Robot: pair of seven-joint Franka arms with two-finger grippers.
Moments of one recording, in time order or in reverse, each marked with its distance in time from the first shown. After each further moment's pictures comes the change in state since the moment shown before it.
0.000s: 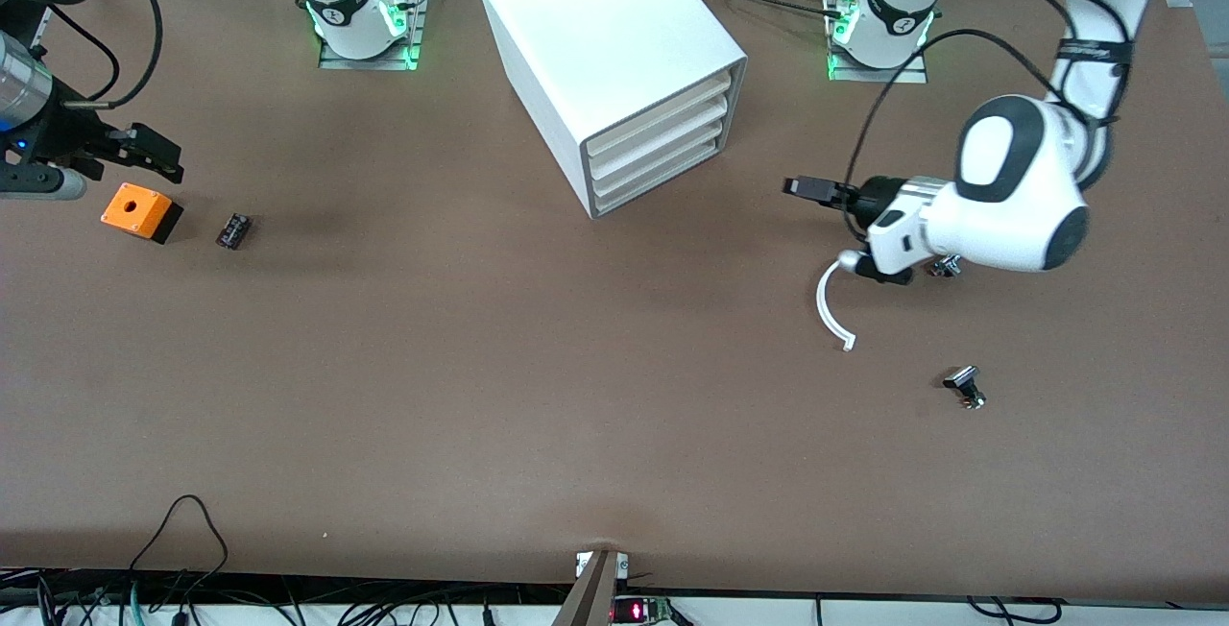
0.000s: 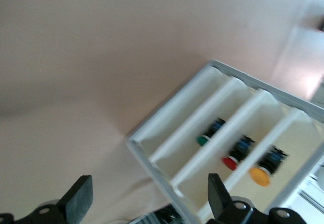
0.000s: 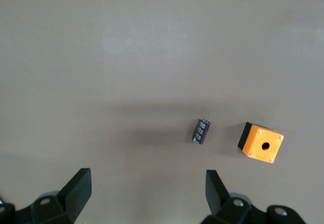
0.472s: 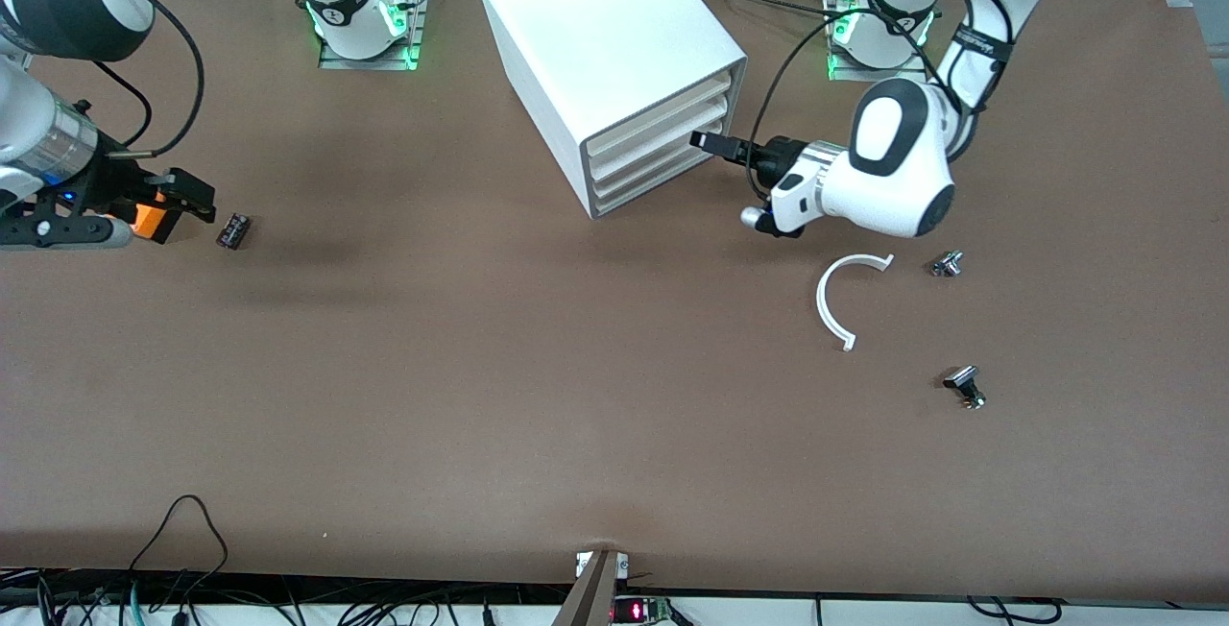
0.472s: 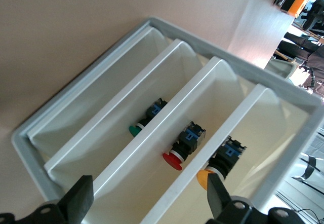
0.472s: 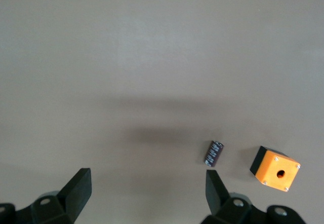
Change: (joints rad) left arm -0.012 -0.002 -0.187 -0.180 -0.255 0.156 0.010; right arm 0.051 0.117 0.011 0.083 0.012 0.039 0.000
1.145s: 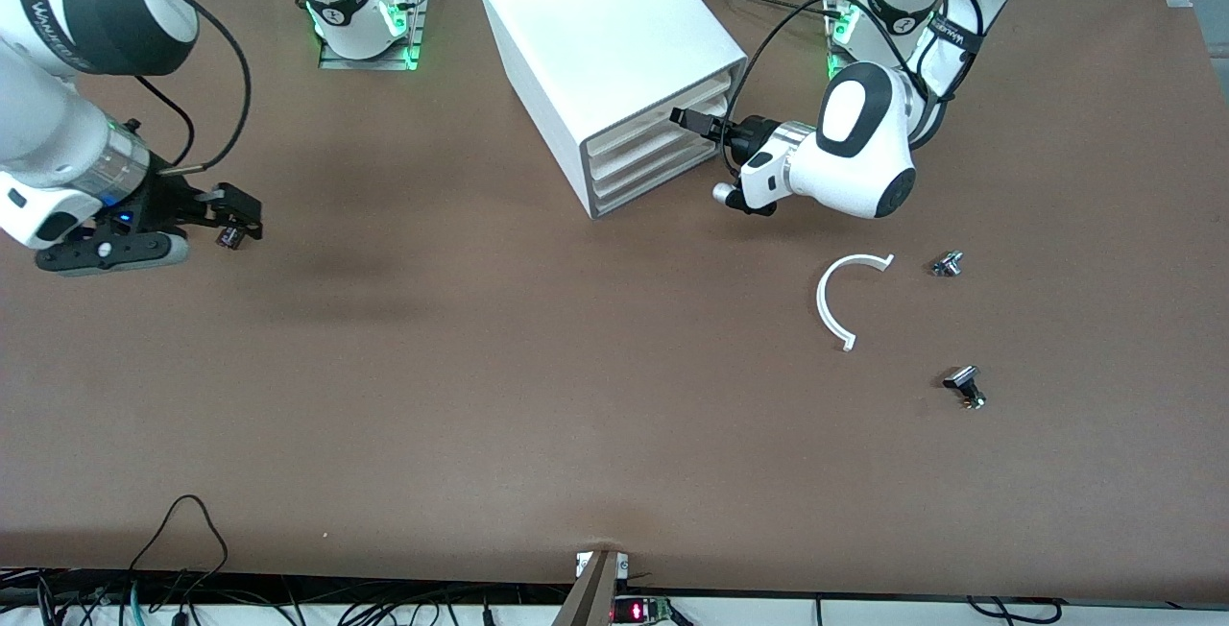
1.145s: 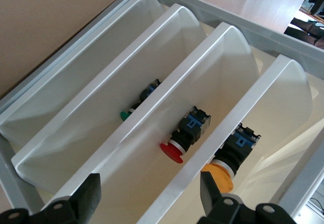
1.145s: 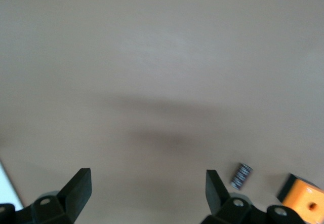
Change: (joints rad) left arm 0.002 -0.007 -0.065 -0.035 -0.017 0.012 0.002; right arm 0.076 0.065 0.010 0.068 0.091 0.027 -0.020
